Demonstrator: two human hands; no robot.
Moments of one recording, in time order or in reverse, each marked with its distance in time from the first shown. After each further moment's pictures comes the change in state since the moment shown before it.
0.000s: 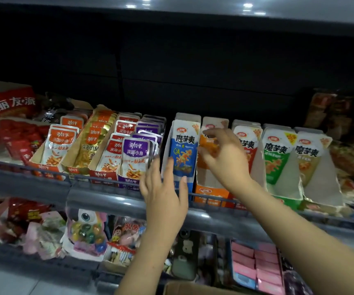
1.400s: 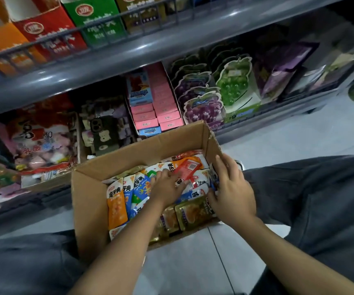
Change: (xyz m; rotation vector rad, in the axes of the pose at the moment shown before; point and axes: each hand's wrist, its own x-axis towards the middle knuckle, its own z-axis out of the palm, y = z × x) left_hand -0.337 0.006 0.168 0.323 -1.267 0.231; right_hand -0.461 0.130 -0.096 -0.333 -0.407 0.719
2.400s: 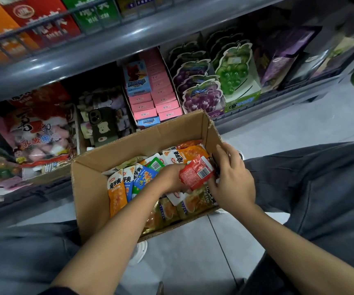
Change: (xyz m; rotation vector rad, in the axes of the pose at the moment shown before) left_hand -0.004 0.025 -0.033 -0.253 -0.330 0.007; right_hand -0.002 -0.001 0.002 0.041 0.050 0.046
